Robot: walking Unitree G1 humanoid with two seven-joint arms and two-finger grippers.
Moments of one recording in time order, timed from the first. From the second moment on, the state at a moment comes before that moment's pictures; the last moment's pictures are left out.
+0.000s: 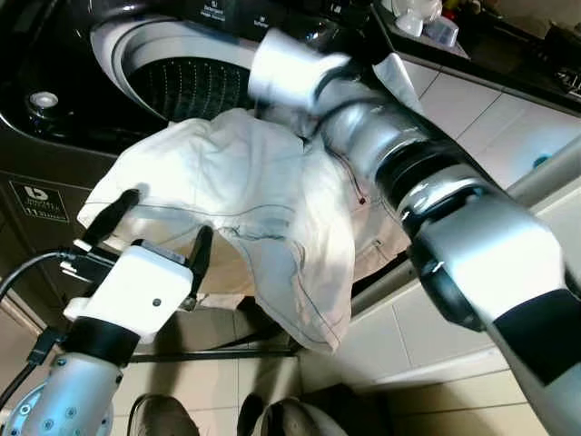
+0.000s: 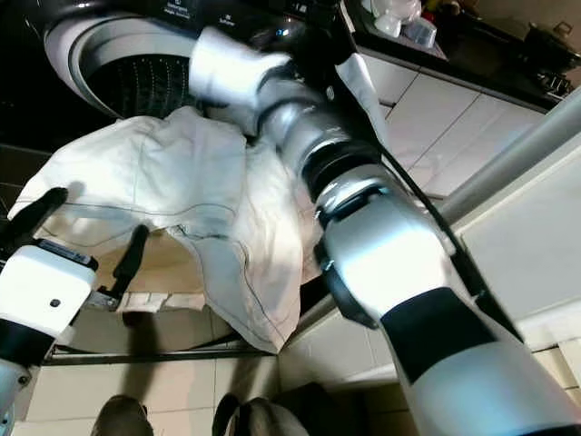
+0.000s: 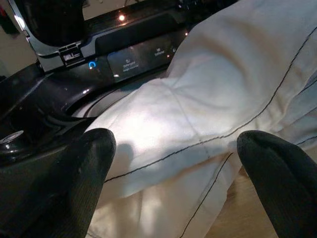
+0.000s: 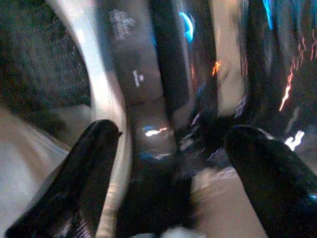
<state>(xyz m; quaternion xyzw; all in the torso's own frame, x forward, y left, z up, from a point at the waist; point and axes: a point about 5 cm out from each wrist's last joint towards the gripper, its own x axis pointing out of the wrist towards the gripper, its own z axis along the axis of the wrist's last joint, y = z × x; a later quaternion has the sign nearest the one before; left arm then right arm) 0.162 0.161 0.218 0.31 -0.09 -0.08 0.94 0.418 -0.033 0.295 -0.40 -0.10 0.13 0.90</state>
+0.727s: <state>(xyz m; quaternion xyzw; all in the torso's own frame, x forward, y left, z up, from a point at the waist) 0.195 0.158 0.211 0.27 -0.11 -0.07 0.96 0.419 -0.062 0.321 0.10 -0.17 0.15 0.97</state>
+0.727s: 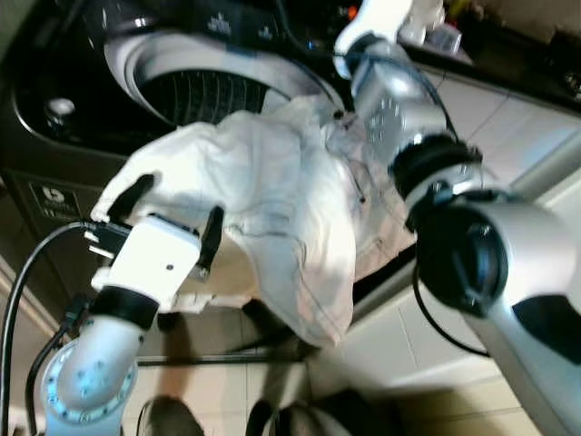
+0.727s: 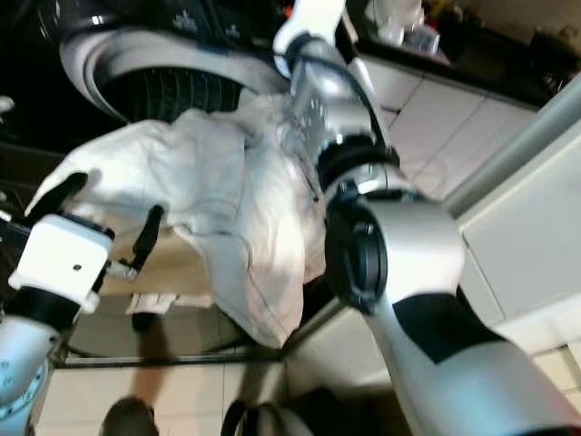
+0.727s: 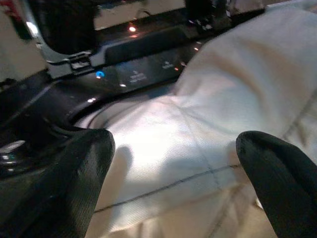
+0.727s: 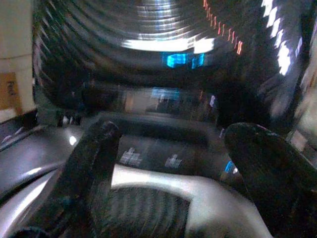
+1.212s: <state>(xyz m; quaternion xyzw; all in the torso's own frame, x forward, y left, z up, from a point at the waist) 0.230 0.149 0.204 0.22 -0.14 -0.09 0.96 0.326 -0.165 0.202 -0.09 -0.30 -0.02 0.95</state>
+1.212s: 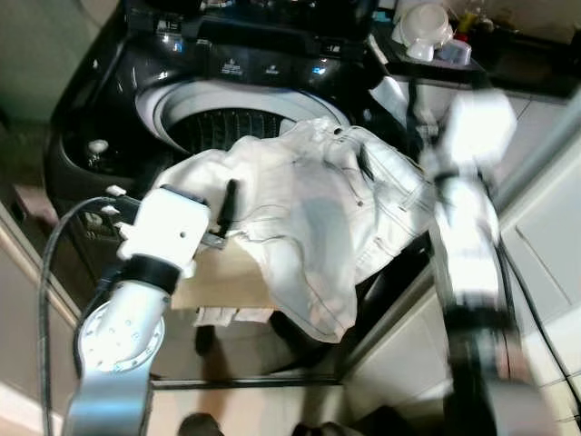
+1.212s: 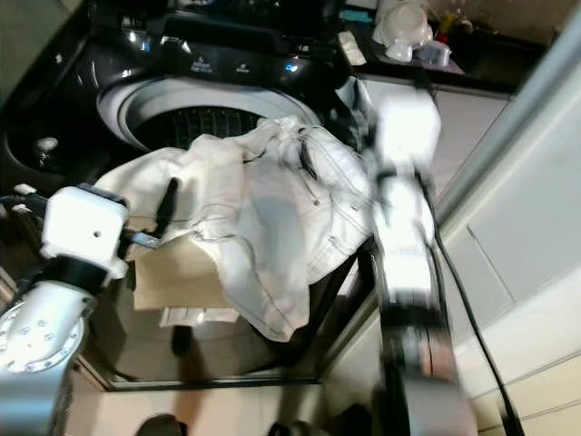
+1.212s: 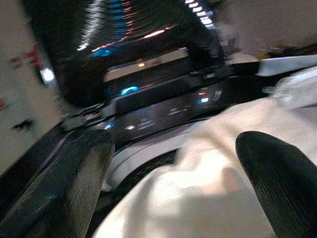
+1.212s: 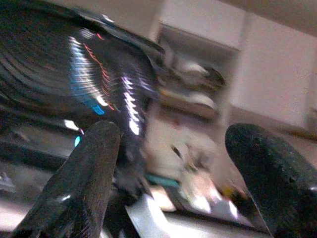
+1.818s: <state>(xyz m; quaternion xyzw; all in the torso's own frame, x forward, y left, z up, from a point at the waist) 0.247 0.160 0.198 0.21 -0.13 -0.05 0.97 0.330 -0.137 0.124 -0.03 -0.10 0.05 0.99</state>
